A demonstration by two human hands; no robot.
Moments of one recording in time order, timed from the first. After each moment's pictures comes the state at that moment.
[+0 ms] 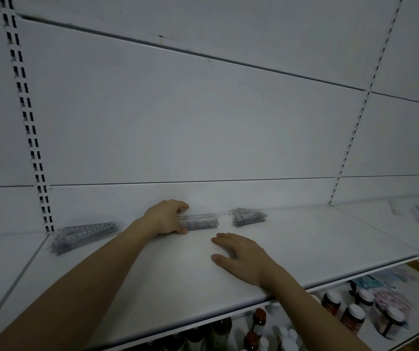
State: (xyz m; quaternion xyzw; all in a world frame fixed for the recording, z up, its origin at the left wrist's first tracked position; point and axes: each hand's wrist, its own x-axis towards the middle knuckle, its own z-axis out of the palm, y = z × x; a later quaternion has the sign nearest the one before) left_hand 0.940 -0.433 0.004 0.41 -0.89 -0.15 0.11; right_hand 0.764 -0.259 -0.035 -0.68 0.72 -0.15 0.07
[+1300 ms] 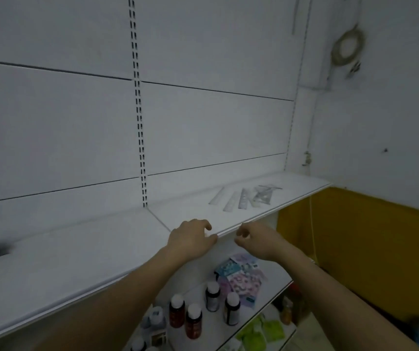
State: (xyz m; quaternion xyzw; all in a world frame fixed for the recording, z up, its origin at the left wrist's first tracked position) left_hand 0.381 -0.084 0.008 0.28 -0.94 -0.15 0.12; right_hand 0.249 0.055 0.013 -0.45 0.87 -0.17 0.04
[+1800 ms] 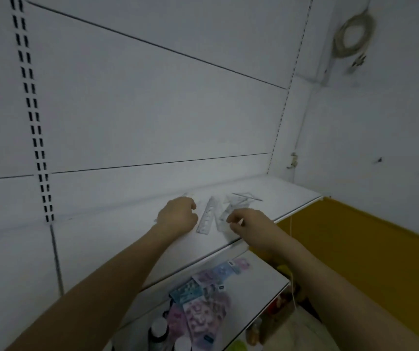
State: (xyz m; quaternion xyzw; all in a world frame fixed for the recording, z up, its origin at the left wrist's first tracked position) left_hand 0.119 -0.173 -0.004 0.32 -0.91 -0.20 0.15; right_hand 0.014 0.004 0.013 -0.49 0.85 -0.19 0.02
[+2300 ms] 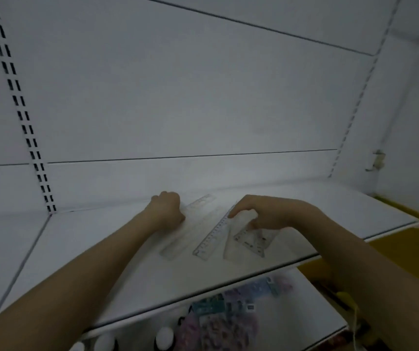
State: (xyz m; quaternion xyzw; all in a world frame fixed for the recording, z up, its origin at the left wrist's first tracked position) left_hand 0.070 -0.242 -0.011 0.47 -0.87 -0.12 0.04; right_hand -0.136 -0.102 0.023 -0.69 0.71 0.01 0.13
